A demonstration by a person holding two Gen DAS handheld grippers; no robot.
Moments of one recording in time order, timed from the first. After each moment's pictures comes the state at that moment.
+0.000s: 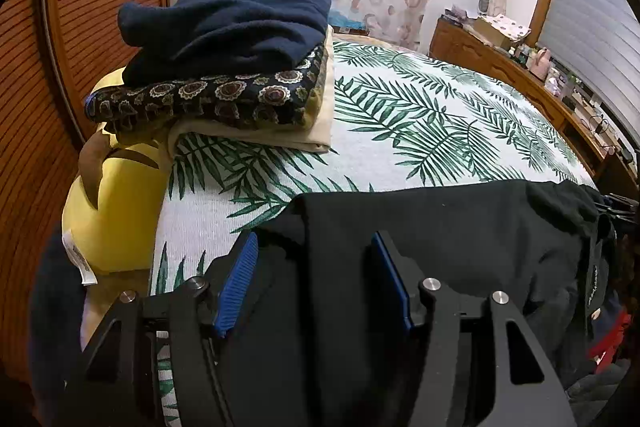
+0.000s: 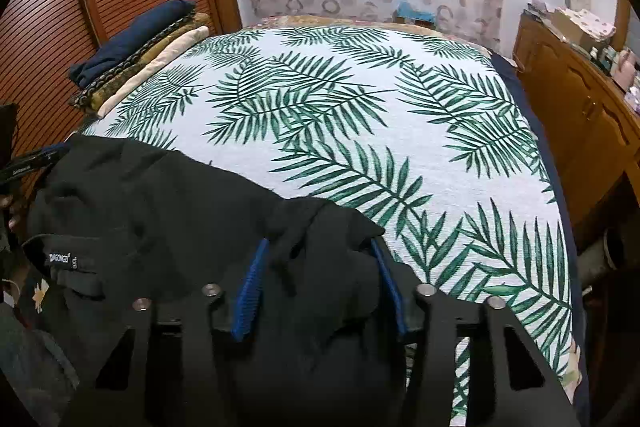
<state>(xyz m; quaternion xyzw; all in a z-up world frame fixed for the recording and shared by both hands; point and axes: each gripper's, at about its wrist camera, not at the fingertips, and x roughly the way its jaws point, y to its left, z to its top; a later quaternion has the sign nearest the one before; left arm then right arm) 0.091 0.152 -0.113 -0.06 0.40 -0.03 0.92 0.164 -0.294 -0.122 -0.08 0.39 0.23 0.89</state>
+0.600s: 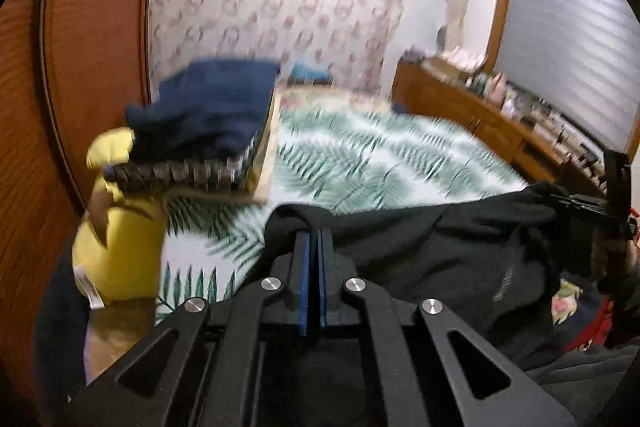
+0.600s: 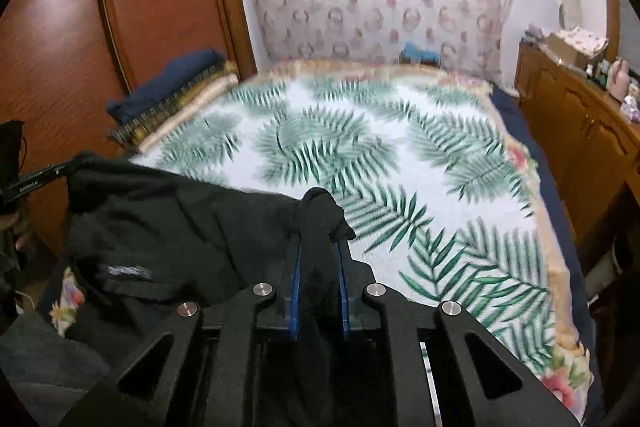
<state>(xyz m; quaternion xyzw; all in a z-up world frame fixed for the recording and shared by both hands) 0.012 0.126 -0.029 -0.06 0.29 -0.09 0.95 0.099 -0.307 -0.079 -0.04 0.30 0.25 0.92</state>
